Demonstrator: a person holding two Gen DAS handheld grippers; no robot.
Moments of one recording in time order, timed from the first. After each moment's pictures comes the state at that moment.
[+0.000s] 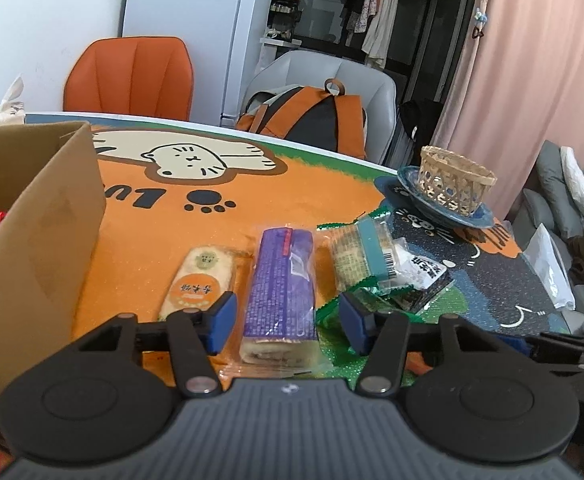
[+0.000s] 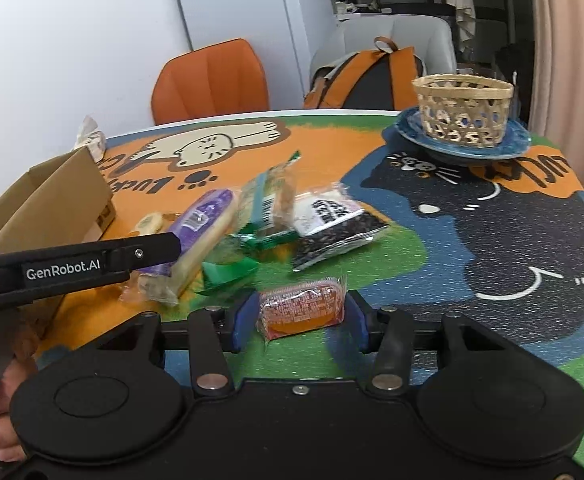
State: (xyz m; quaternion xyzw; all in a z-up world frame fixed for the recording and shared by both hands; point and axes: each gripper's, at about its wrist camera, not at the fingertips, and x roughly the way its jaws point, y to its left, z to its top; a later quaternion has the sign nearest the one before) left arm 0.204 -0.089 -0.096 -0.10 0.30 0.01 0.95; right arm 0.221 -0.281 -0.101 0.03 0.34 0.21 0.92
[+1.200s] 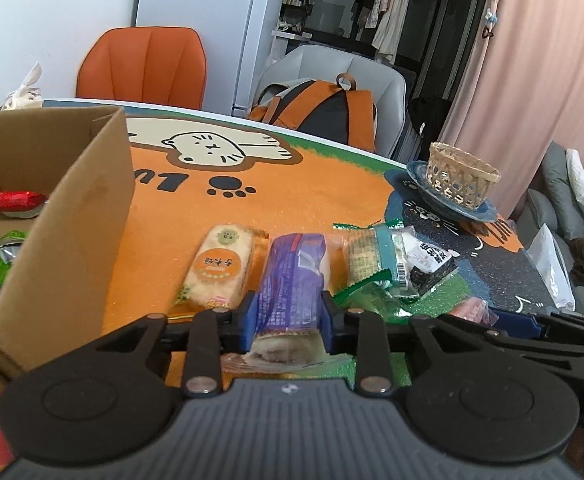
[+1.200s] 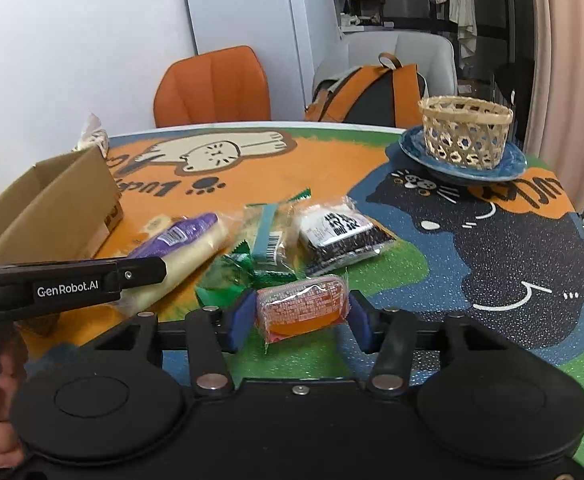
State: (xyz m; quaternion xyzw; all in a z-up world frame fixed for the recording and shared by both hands) left arm 0.180 -0.076 -0.089 -0.11 0.32 0.02 0.94; right arm 0.202 -0.267 -0.086 0.00 0.32 0.21 0.92
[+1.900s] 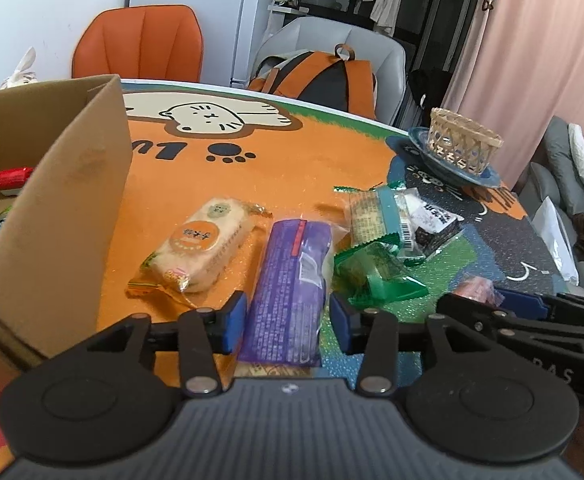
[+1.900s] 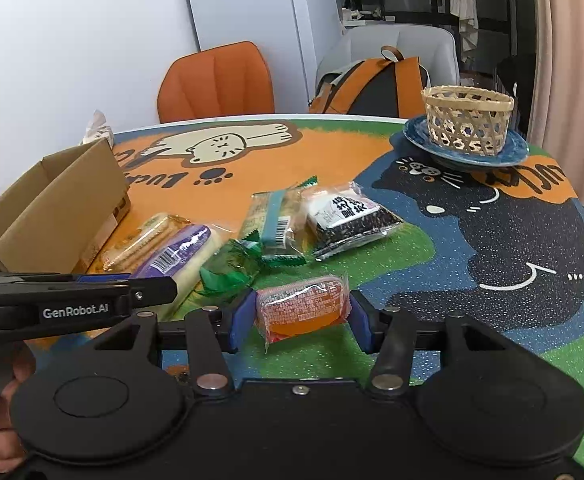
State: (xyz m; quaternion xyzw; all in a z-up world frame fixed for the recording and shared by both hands) left arm 0.183 -0.082 -0.103 -0.09 0.36 0.01 0.93; right arm 0.198 -0.269 -0.095 0.01 0.33 0.21 0.92
